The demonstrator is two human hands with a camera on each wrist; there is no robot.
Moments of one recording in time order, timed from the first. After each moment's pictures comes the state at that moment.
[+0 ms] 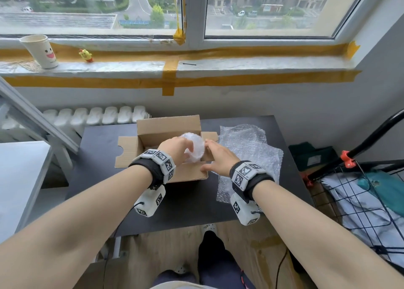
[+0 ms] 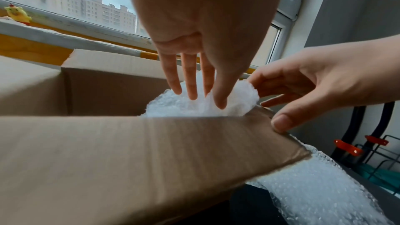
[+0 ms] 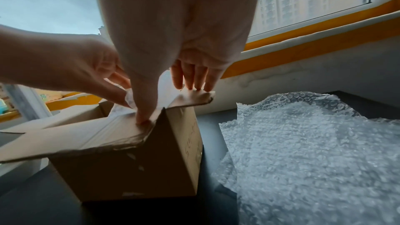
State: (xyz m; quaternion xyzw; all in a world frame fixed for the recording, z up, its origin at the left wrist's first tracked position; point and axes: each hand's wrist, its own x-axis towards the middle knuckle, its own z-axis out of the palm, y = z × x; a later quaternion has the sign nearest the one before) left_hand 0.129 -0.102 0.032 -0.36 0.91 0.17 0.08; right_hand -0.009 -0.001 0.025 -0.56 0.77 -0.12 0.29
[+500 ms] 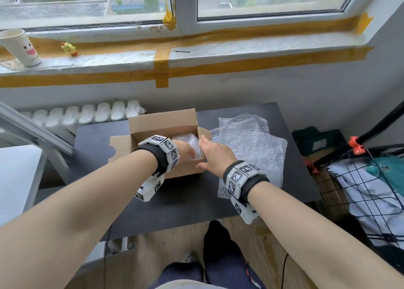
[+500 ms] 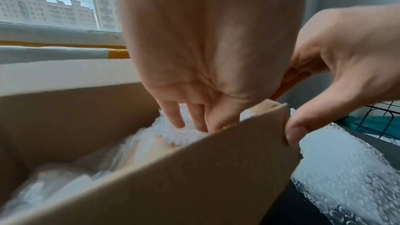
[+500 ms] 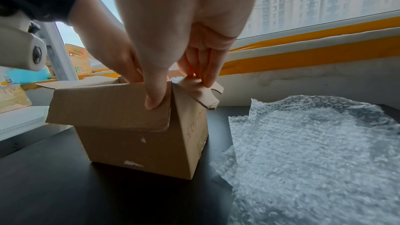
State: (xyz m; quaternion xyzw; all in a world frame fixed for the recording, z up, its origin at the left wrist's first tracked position) left_hand 0.097 -0.113 0.024 -0.31 0.88 0.20 0.28; right_hand -0.002 -0.009 0.018 -0.62 0.76 0.02 0.19
